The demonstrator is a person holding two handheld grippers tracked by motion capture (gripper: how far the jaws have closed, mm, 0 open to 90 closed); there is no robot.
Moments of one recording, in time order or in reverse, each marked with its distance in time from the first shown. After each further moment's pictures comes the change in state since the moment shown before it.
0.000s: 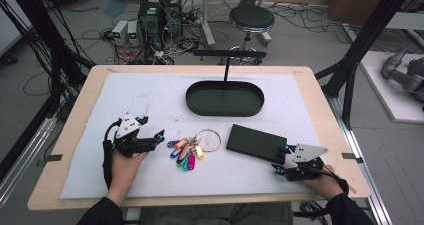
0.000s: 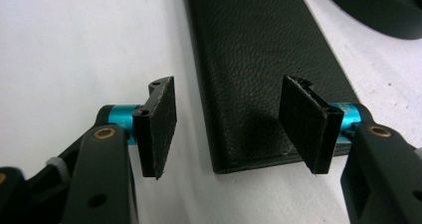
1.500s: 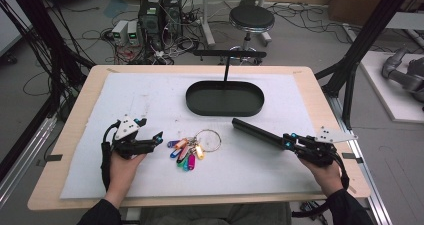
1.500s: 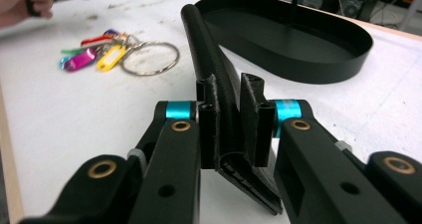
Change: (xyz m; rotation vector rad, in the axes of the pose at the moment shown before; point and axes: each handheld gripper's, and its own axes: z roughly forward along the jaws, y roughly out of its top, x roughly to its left) left arm 0.001 -0.006 -0.002 0.017 0.008 -0.001; right arm -0.032 0.008 -0.030 -0.319 -0.008 0.362
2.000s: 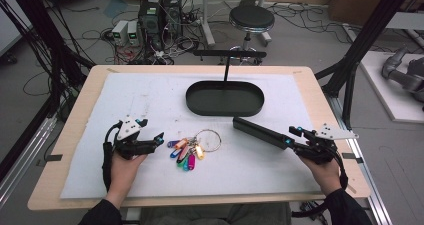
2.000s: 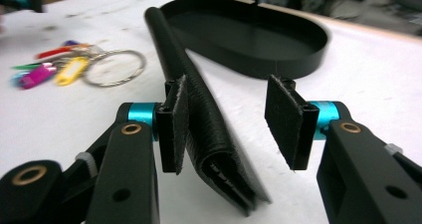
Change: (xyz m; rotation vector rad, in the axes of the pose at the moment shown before) left arm -0.002 -0.001 0.003 0.016 0.002 0.009; right arm -0.003 0.002 0.002 -0.013 -0.142 0.038
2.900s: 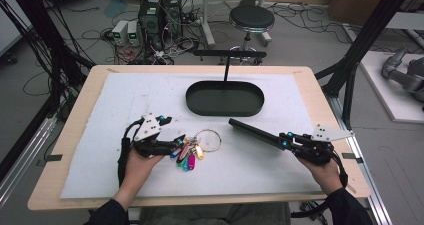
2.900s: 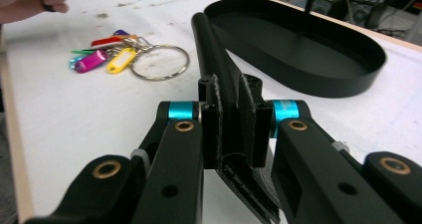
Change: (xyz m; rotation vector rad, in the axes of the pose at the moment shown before) left arm -0.046 0.041 0.022 -0.094 -0.221 0.144; right arm 0.013 0.012 0.000 0.029 0.183 -0.089
